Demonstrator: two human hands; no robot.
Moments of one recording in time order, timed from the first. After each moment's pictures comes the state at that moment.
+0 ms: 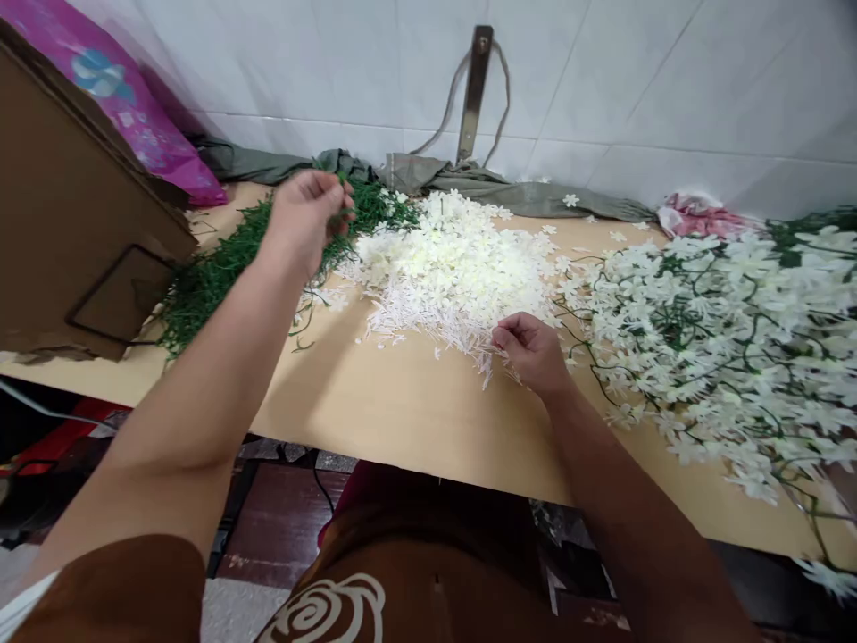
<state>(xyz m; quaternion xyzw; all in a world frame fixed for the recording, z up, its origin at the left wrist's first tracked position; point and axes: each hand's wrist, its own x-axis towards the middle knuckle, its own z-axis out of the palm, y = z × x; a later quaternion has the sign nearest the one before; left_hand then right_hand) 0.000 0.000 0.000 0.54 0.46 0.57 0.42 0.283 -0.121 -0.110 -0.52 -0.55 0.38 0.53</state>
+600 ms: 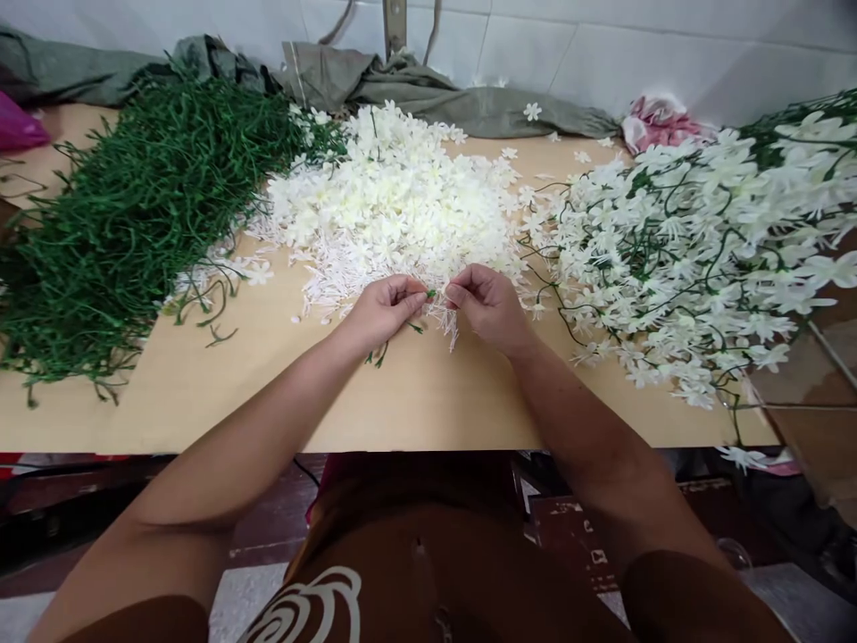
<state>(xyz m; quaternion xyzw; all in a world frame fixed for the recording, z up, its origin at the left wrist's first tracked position) 0.107 -0.090 -0.092 0.53 0.47 0.30 0.64 0.280 -0.119 -0.113 -0.49 -0.56 0.42 0.51</state>
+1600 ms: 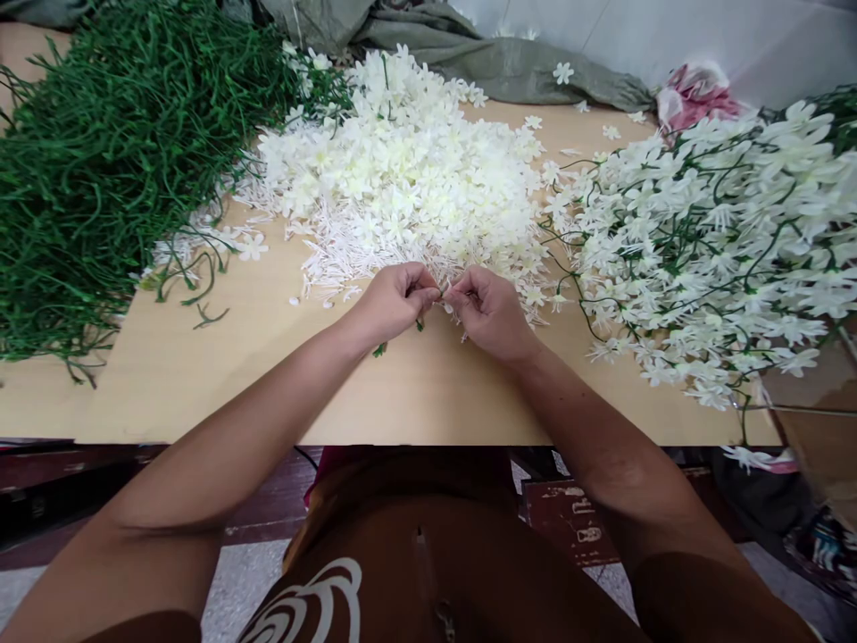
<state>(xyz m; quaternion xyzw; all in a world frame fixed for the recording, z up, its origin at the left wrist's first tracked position) 0.108 -0.091 -0.098 0.60 0.48 0.25 0.58 0.264 -0.131 -0.122 -0.56 -0.66 0.30 0.41</state>
